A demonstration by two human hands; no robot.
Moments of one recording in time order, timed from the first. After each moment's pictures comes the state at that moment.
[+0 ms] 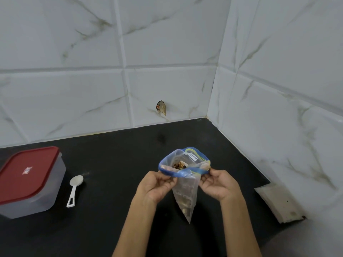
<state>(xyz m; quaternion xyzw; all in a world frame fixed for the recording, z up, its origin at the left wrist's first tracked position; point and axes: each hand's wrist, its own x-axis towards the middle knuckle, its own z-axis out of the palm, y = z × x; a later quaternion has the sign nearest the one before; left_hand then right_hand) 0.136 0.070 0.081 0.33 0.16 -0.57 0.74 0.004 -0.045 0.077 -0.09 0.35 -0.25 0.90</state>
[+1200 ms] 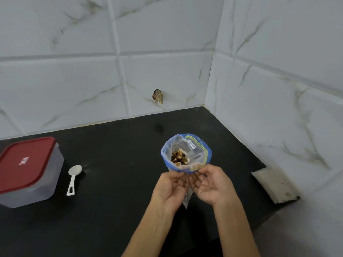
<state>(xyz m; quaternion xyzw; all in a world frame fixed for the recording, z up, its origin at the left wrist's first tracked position) 0.079 0.080 0.067 0.34 0.12 -0.56 0.75 -0.007 0.004 0.077 -0.19 0.42 -0.22 0.86</state>
